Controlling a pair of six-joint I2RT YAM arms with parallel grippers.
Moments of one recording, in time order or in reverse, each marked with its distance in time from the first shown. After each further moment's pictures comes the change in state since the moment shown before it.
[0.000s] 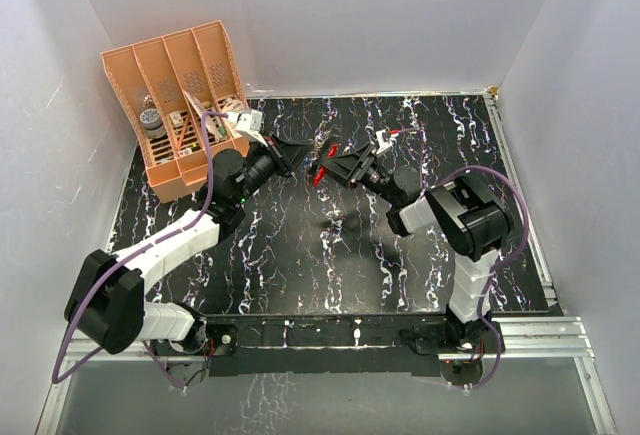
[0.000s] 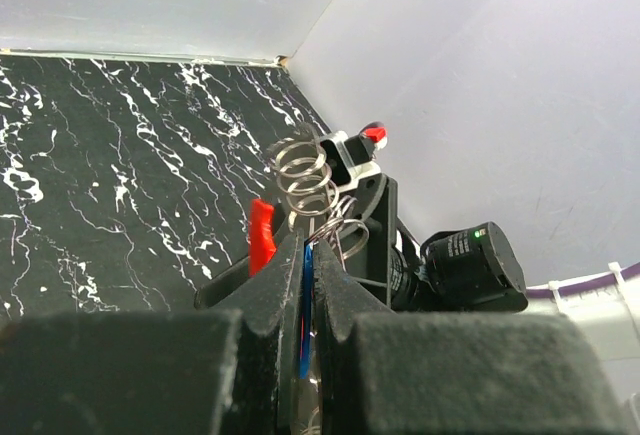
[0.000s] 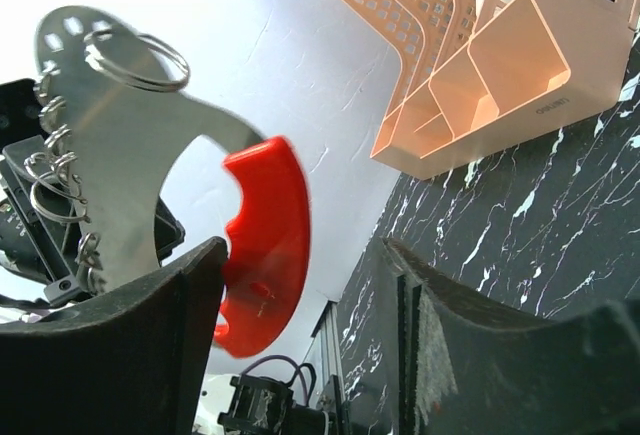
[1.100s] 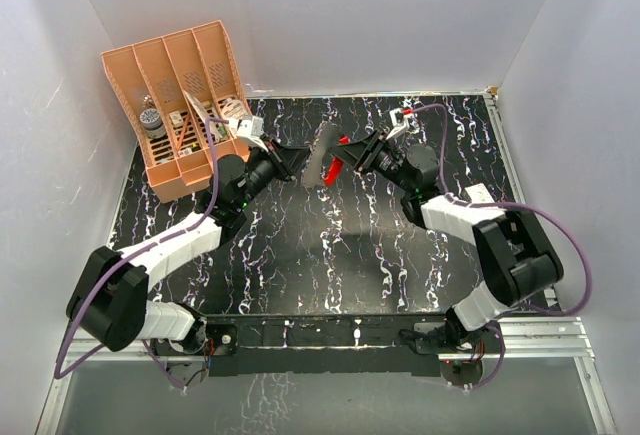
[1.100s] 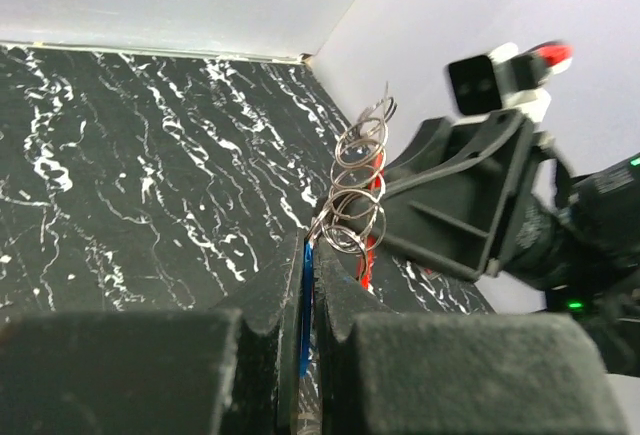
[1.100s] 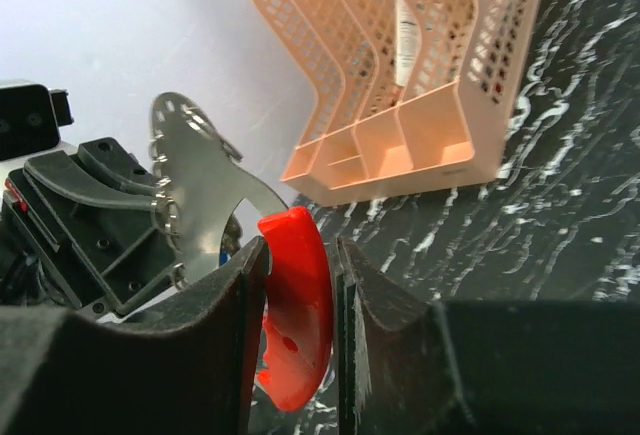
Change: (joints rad) left arm -0.004 0.019 -0.039 0.048 -0.020 0.023; right arm -0.025 -0.321 0.029 -0.455 0.043 -0.362
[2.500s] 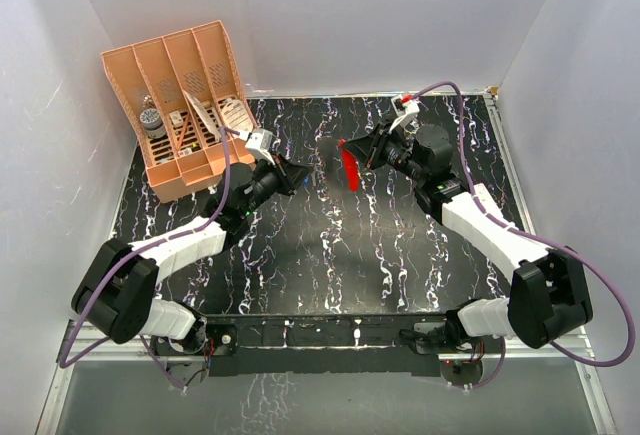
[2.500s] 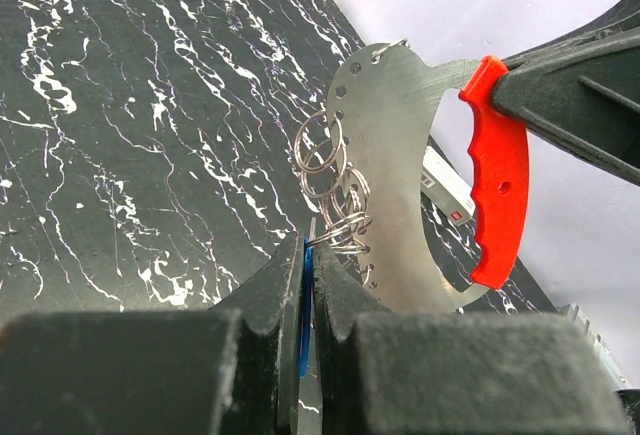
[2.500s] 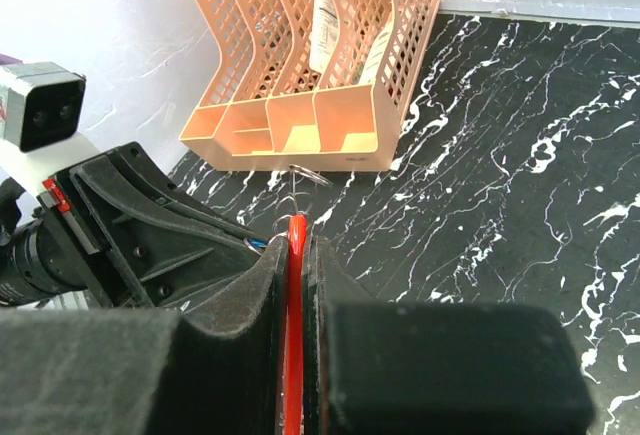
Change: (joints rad) left arm -0.004 0.043 -0.084 0.000 0.010 0.028; right arm 0.002 -0.285 0.162 -0.664 0.065 -0.489
